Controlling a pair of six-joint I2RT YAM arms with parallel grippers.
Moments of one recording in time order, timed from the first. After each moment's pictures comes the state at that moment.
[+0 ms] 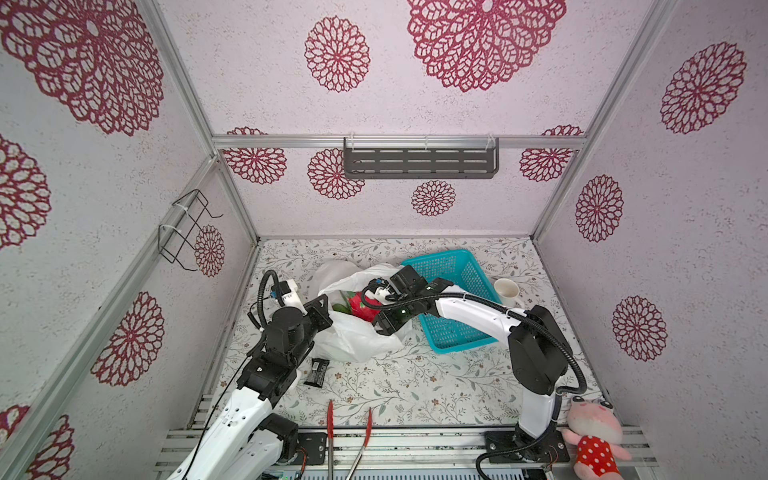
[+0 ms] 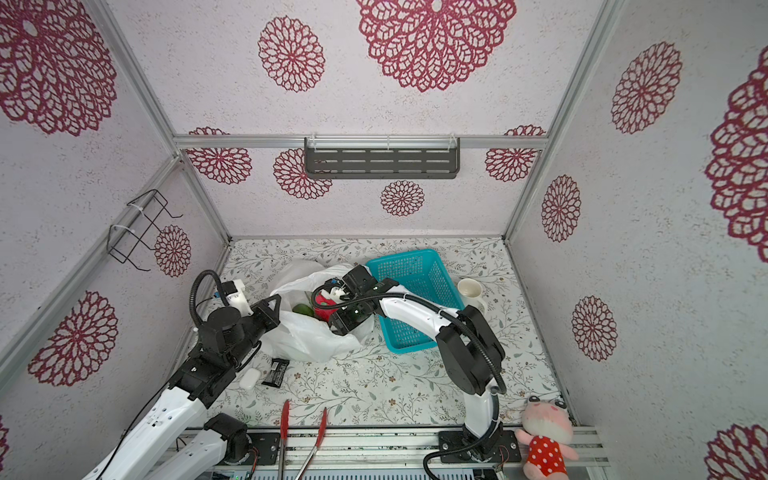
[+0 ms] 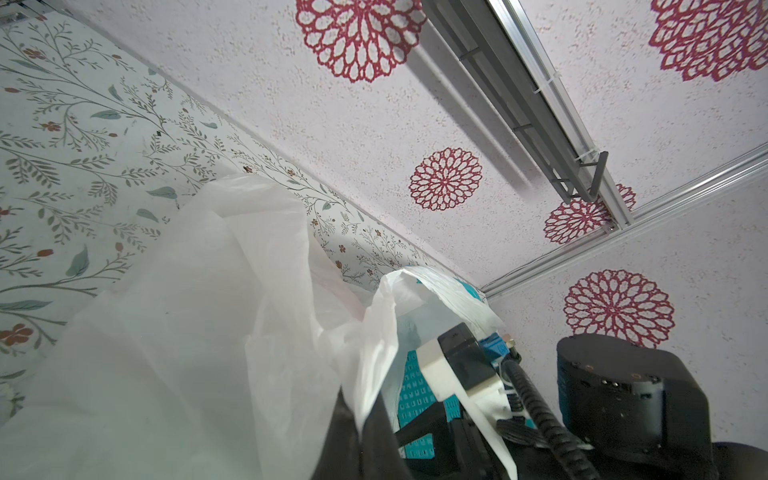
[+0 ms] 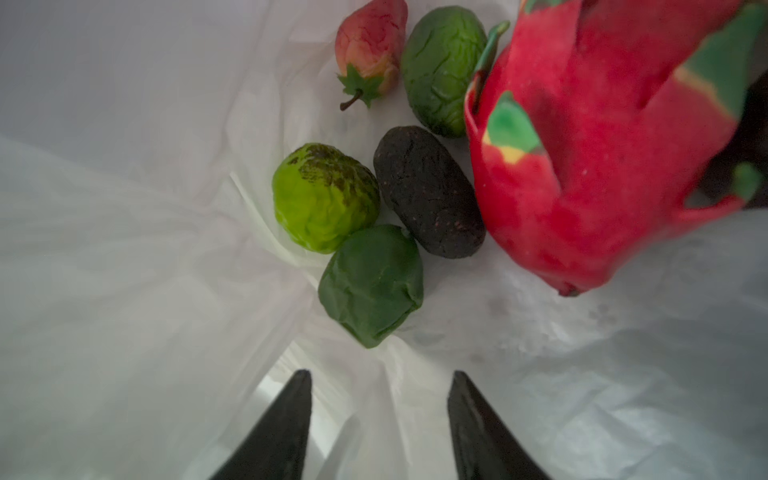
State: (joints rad) left arm -0.39 0.75 0.60 -0.12 -0.15 -0.79; right arm 0.79 1.89 1.48 -0.58 -0.50 0.08
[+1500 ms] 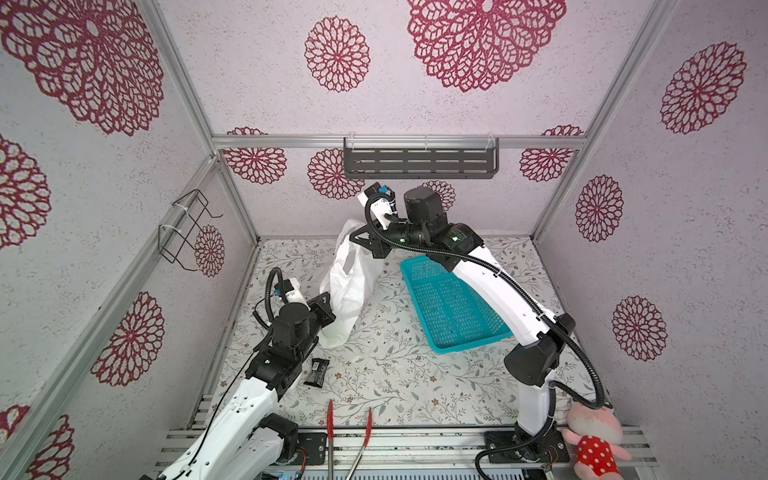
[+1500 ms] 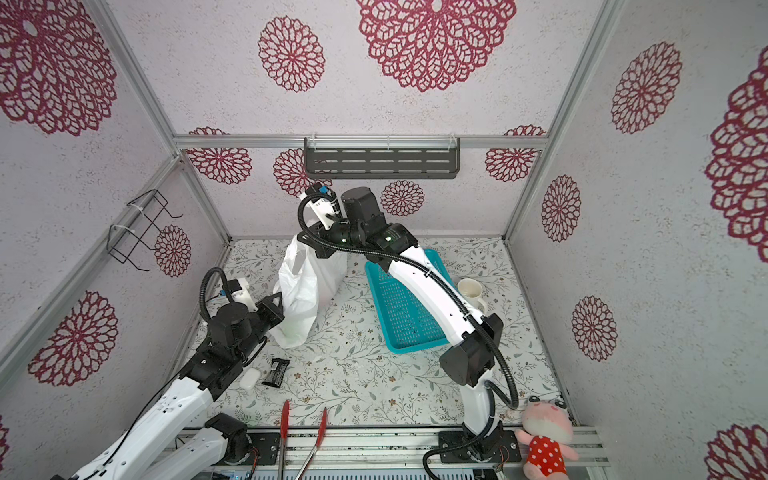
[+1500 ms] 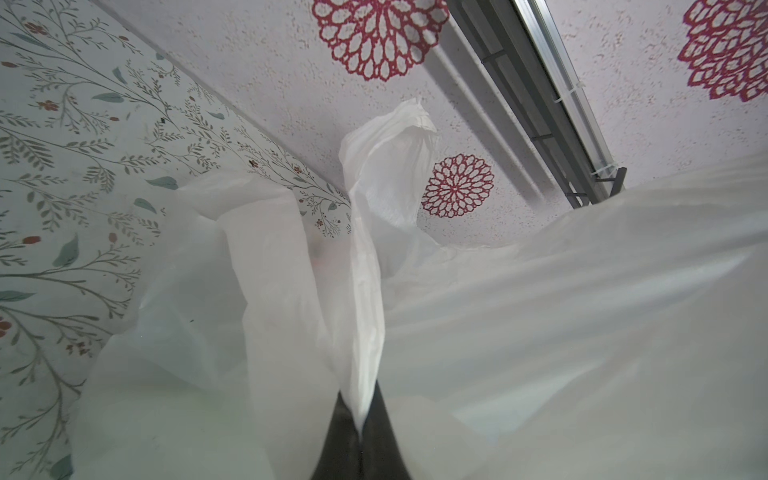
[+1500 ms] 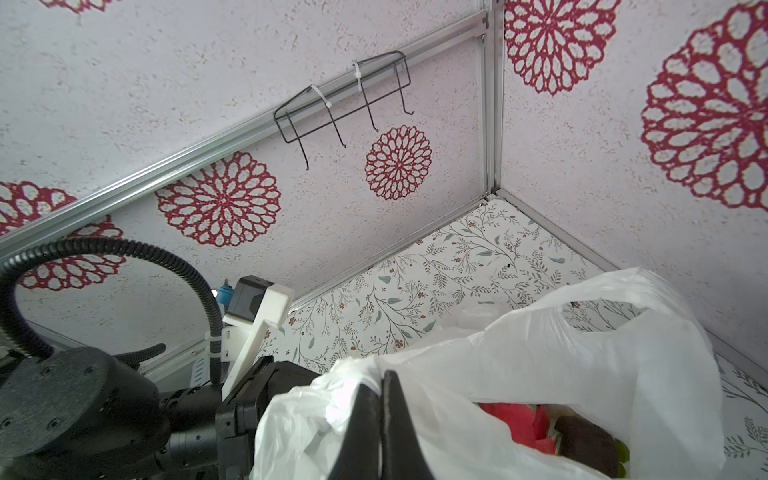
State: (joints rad) left arm -0.39 0.86 0.59 -0.02 -0.15 -0.85; right arm 0.72 1.96 2.26 -0.60 -0.56 0.14
